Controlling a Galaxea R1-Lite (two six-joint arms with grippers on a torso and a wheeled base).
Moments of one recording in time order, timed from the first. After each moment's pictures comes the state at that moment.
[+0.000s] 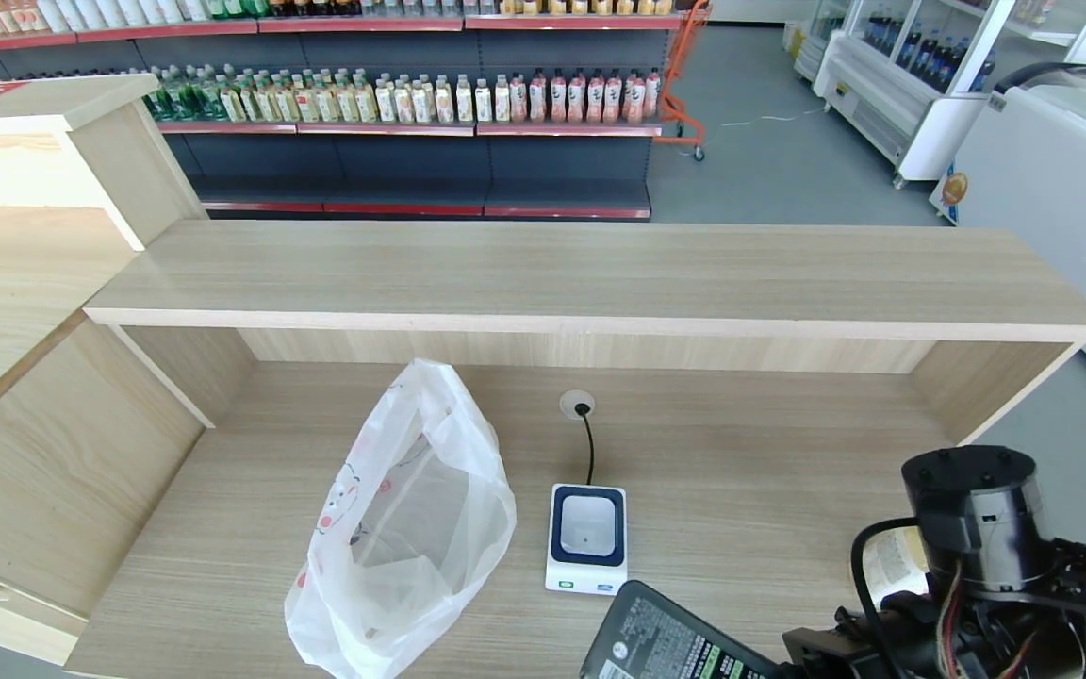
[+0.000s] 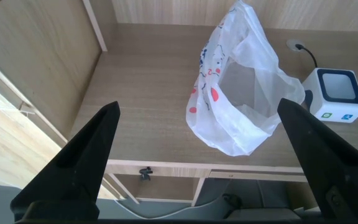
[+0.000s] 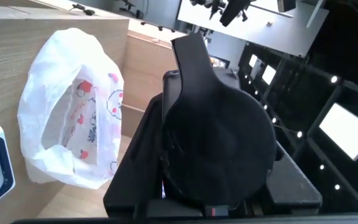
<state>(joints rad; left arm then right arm) 0.00 0.00 0.00 0.00 -0.02 -0.01 0.59 1.61 -0.37 -0.70 1.06 -2.66</state>
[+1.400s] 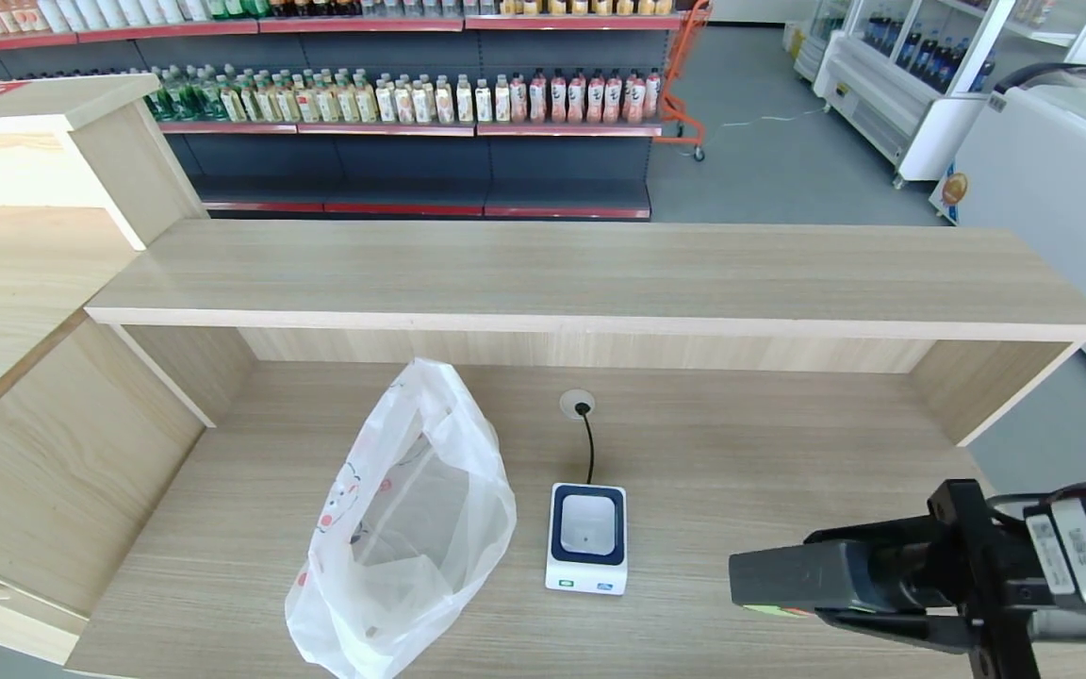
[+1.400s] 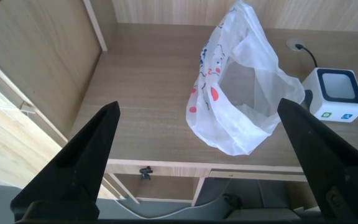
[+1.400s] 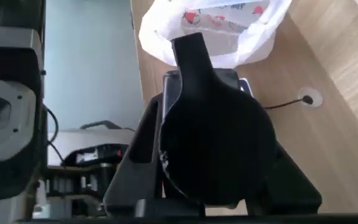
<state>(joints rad) 0.00 0.00 0.00 0.00 -0.02 -0.01 0.22 1.35 -0.44 -0.39 0.97 -0.97</state>
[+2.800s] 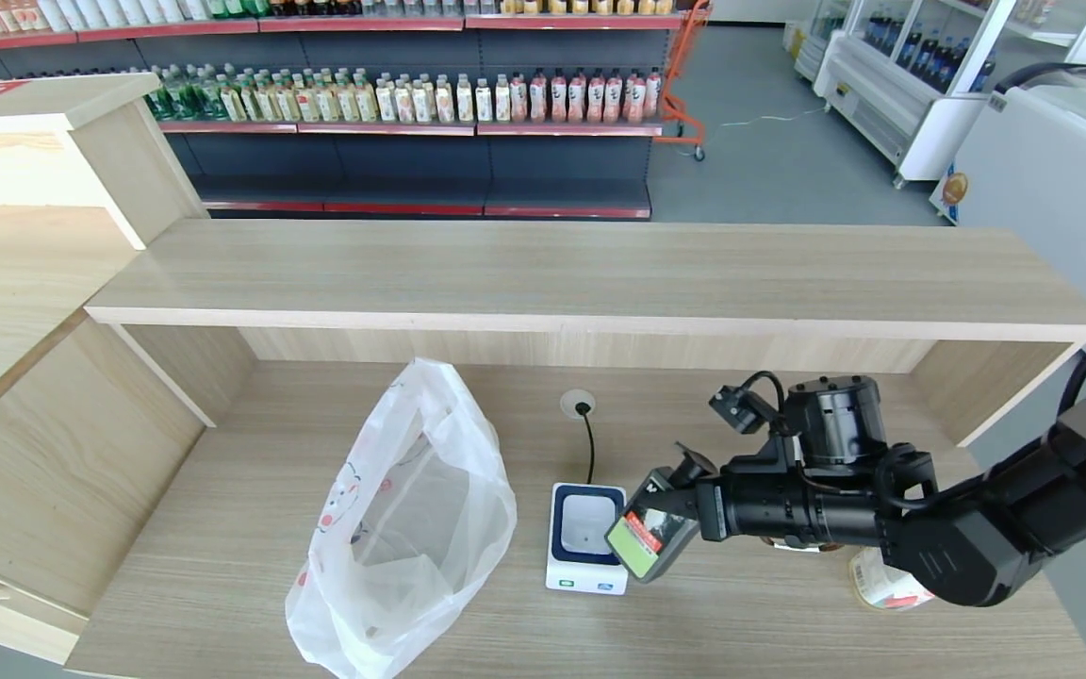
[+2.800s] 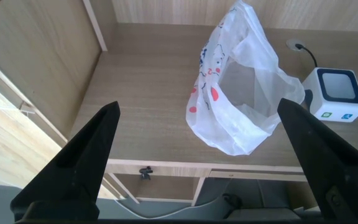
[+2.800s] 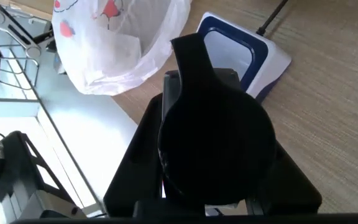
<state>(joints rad) 0.00 0.00 0.00 0.00 -0.02 -0.01 0.43 1.97 -0.71 -0.73 0.50 0.22</state>
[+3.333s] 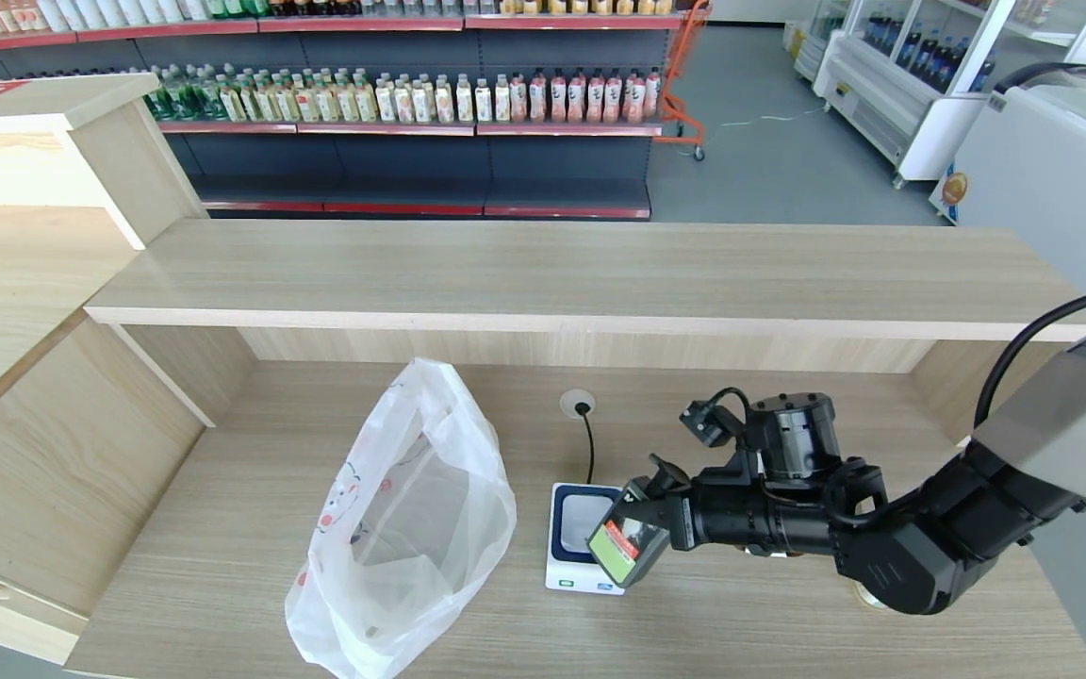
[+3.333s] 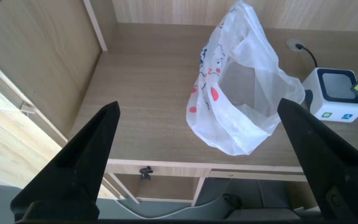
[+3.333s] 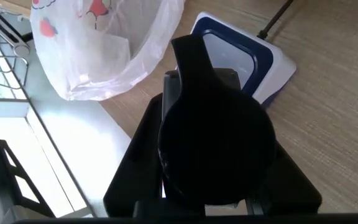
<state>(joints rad) 0.00 0.00 0.00 0.00 -0.02 -0.01 0.47 2.08 -0.75 -0.81 0.45 0.22</state>
